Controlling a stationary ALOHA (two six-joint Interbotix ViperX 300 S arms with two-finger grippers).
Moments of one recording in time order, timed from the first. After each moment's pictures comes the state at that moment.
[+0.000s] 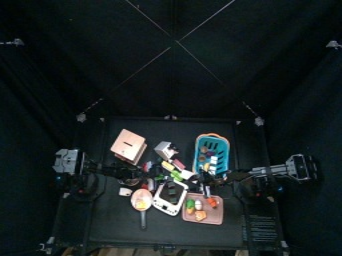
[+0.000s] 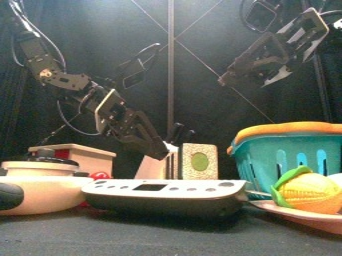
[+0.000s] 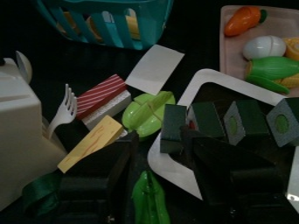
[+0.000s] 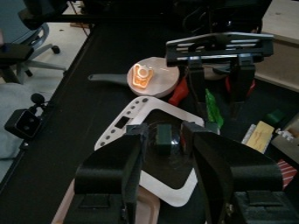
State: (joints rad) left arm 0.03 0.09 0.84 -0.21 -0.50 0.20; right arm -0.01 -0.42 0.98 -0.61 -0.28 0.56
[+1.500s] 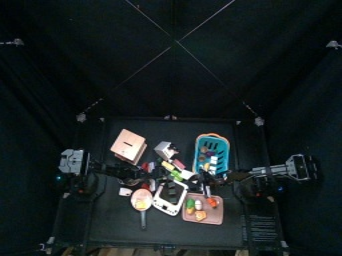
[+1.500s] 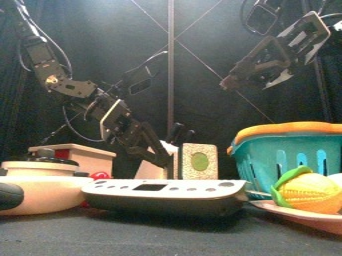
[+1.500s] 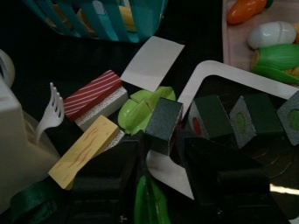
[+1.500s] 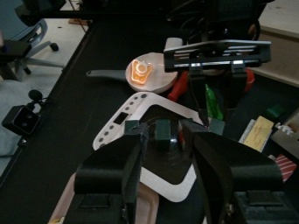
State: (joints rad) left arm 0.03 0.15 0.81 -0.20 -0.49 0.22; right arm -0.02 -0.41 0.99 -0.60 -0.28 0.56
